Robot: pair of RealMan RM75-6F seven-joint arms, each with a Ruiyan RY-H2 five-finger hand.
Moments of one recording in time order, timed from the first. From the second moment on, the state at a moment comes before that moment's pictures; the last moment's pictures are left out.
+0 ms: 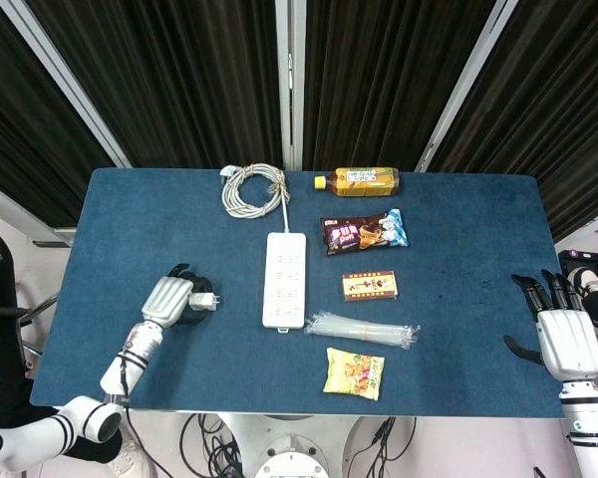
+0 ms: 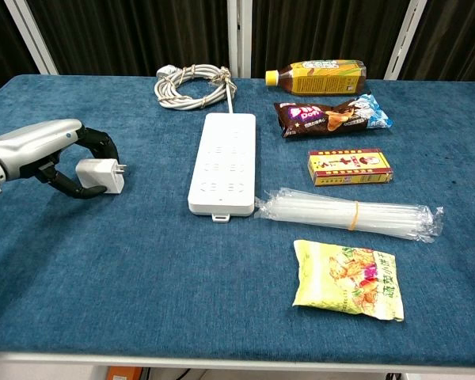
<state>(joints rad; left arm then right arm) -0.57 -1.68 -0.09 -1.12 1.41 1.03 -0.12 0.13 -1.09 0.08 -1.70 -1.47 1.44 -0.12</state>
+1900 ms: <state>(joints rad) -0.97 -1.40 0.01 -1.44 0.83 0.74 0.81 0.10 -1.10 0.08 -1.68 -1.46 1.45 -0.09</state>
